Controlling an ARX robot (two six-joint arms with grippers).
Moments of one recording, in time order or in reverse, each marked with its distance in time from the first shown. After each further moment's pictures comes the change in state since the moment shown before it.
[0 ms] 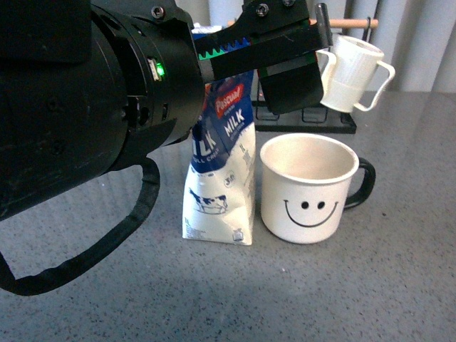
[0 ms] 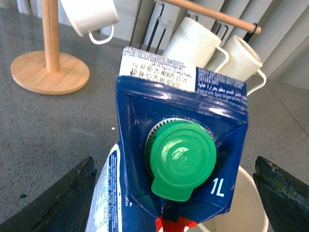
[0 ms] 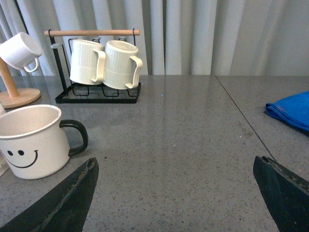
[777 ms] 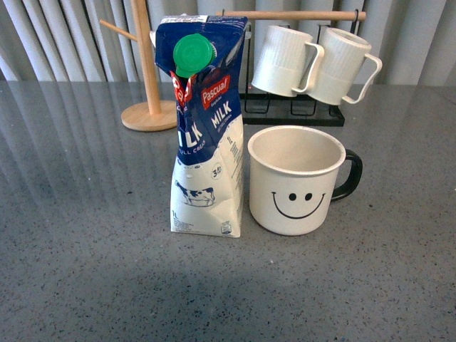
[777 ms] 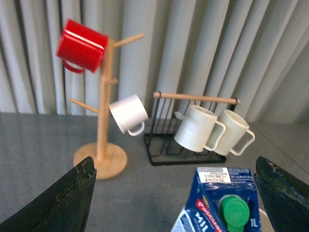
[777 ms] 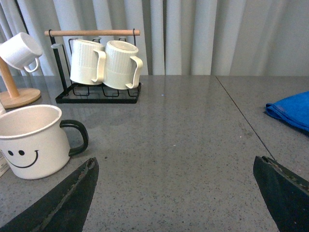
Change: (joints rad) left arm 0.405 -0.482 -0.101 -0.106 0.437 0.253; right arm 0.000 0.000 0.000 0.000 0.000 0.000
